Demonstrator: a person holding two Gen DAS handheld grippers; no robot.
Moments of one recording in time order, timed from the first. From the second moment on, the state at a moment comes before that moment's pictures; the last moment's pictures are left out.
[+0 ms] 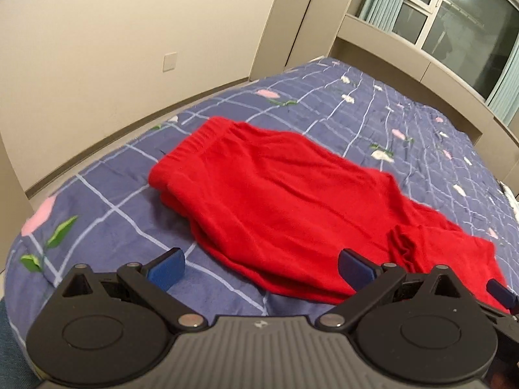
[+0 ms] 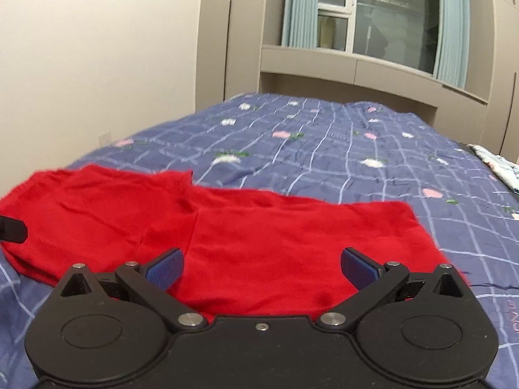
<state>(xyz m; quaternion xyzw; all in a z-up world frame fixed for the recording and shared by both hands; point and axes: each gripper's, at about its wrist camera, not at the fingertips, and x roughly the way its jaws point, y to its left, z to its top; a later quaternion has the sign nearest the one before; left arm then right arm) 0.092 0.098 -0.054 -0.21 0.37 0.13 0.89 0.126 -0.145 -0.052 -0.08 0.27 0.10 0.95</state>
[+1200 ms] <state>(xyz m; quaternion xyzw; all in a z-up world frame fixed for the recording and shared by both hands) 0.081 0.172 -0.096 -0.48 0.29 0.13 0.82 0.138 -0.152 -0.077 -0.05 0.31 0.10 0.95</state>
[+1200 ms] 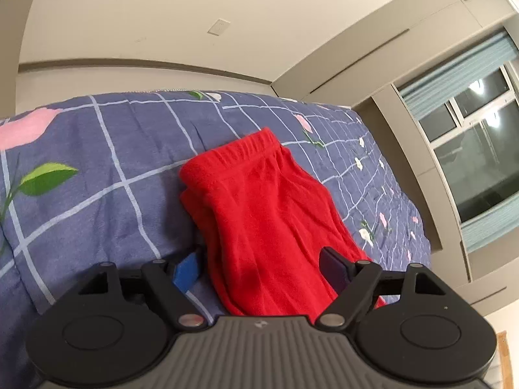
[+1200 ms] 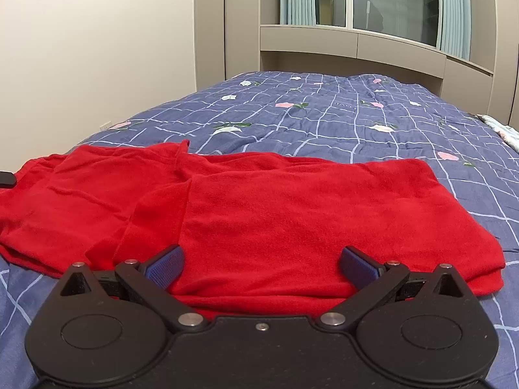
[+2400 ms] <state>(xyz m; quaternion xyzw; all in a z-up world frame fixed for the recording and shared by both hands) 0.087 0.174 -0.103 -0.52 0.25 0.15 0.81 0.137 -0.152 -0.077 -0.05 0.30 0.10 0.95</state>
